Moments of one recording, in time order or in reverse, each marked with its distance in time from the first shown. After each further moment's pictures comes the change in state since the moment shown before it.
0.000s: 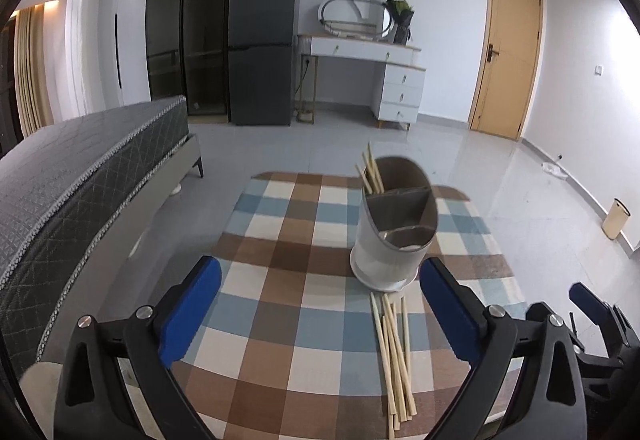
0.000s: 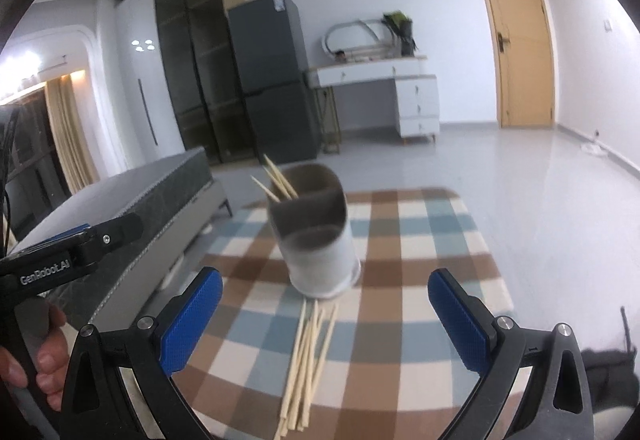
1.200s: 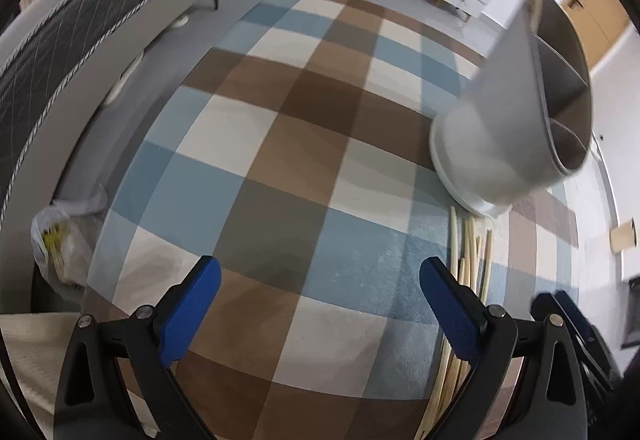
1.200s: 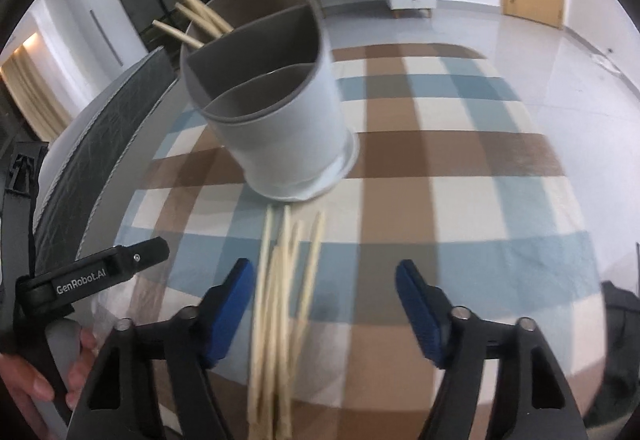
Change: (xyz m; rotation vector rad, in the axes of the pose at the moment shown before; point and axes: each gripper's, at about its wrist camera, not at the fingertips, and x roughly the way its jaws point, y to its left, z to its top) left arm 0.140 0.039 -0.059 -0.244 0.542 0.035; right arm 0.154 -0.009 -0.035 0.073 0.445 0.034
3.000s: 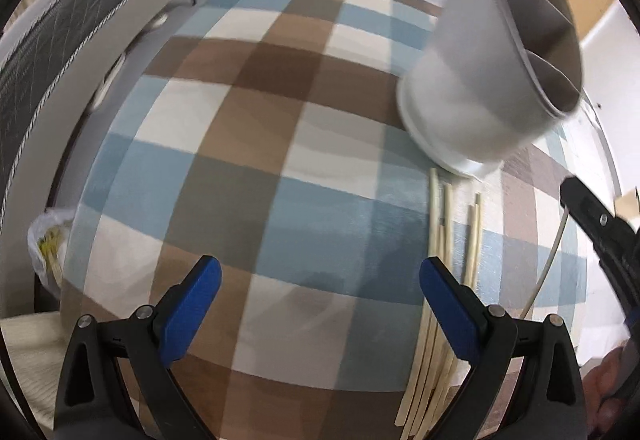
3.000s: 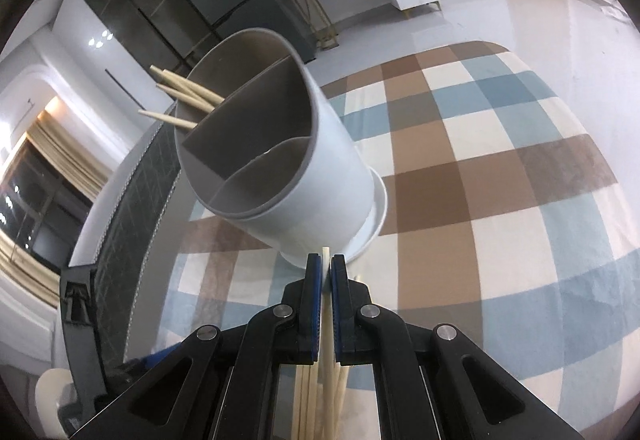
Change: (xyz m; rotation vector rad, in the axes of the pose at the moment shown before) left arm 0.013 -0.038 -0.021 0.117 0.038 0.016; right arm -0.005 -0.034 0.034 0.175 -0.088 0.167
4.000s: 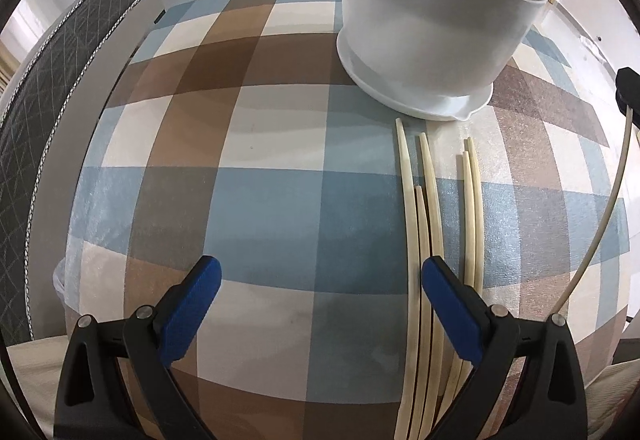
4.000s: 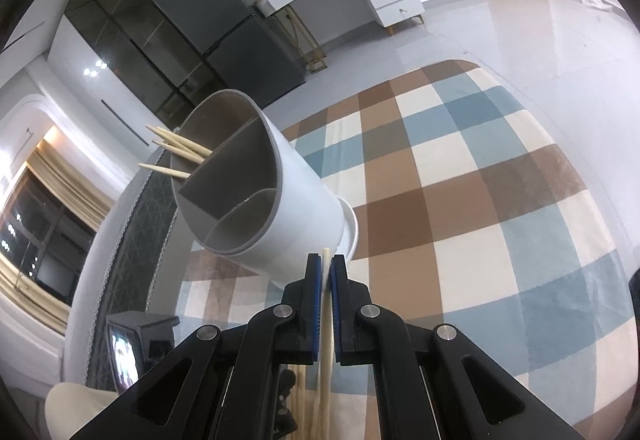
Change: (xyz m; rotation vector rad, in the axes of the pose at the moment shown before) left arm 0.022 -0.039 -0.016 0.175 0.034 0.117; right arm -0.025 -0.018 0.007 0.046 -0.072 0.000
